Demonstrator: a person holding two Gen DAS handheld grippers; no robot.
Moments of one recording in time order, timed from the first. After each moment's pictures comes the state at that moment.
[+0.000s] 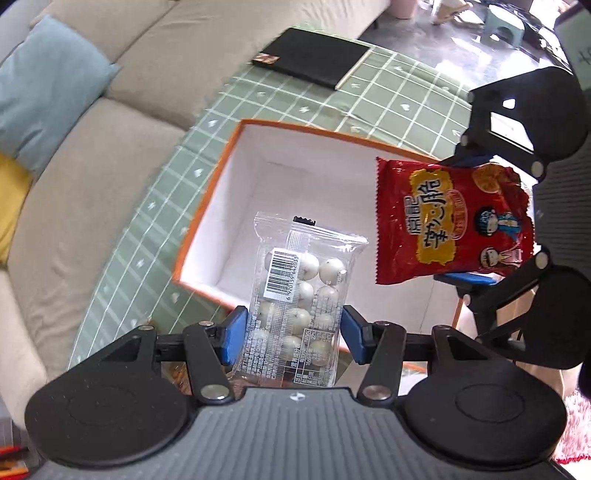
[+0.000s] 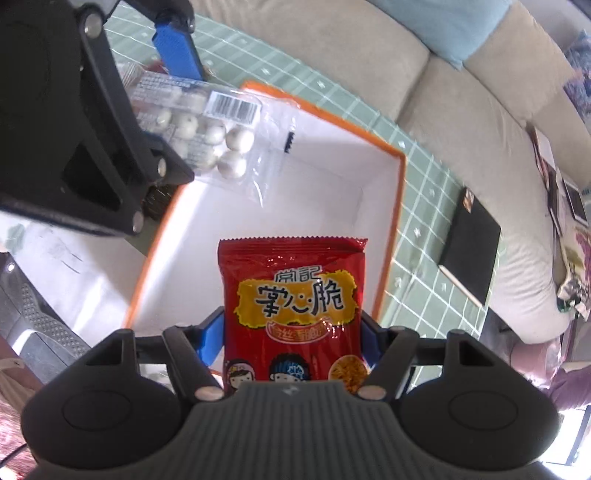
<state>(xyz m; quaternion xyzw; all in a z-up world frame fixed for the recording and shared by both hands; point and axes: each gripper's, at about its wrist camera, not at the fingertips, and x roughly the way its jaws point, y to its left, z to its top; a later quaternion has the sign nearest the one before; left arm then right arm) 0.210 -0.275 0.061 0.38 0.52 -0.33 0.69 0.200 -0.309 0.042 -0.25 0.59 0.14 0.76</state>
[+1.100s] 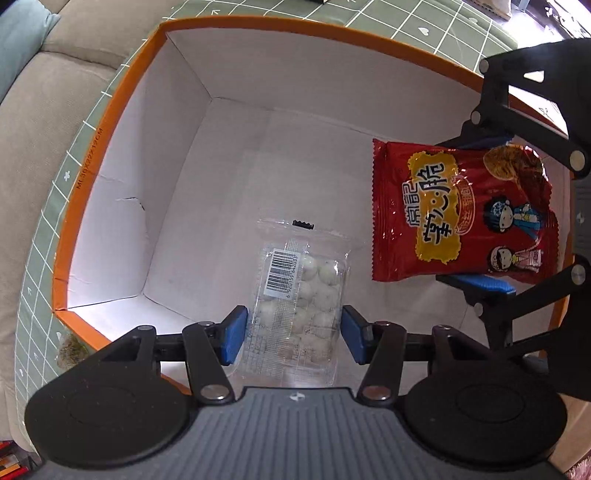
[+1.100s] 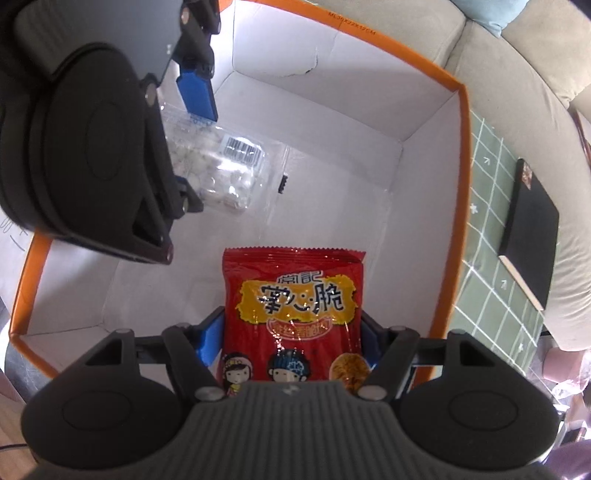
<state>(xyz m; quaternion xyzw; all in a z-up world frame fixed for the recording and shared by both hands) 0.255 -0.305 -0.083 0.38 0.59 -0.33 0.63 0.234 -0.342 -0.080 -0.23 0.61 0.18 0.74</state>
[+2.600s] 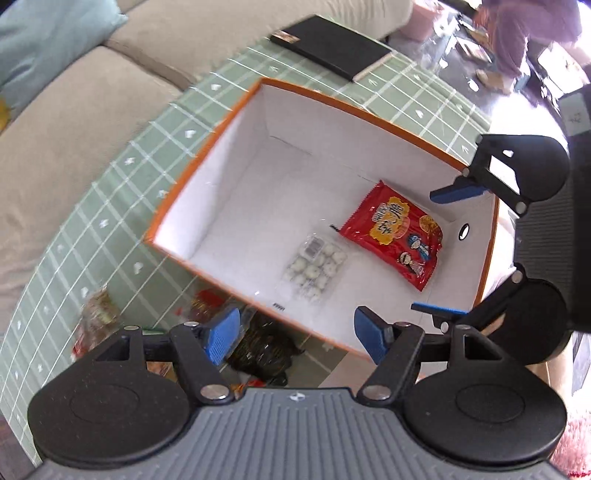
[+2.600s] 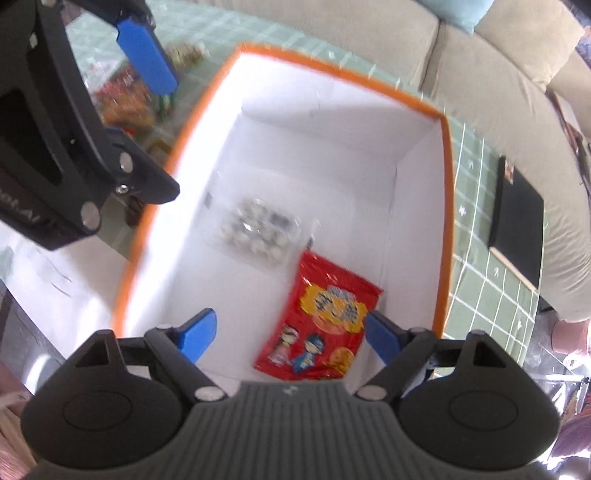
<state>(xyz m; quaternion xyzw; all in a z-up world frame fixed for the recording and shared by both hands) 0.245 -0.213 0.023 0.26 0.57 -0.34 0.70 0.233 -0.316 -0.032 -0.19 0.60 0.15 0.77</state>
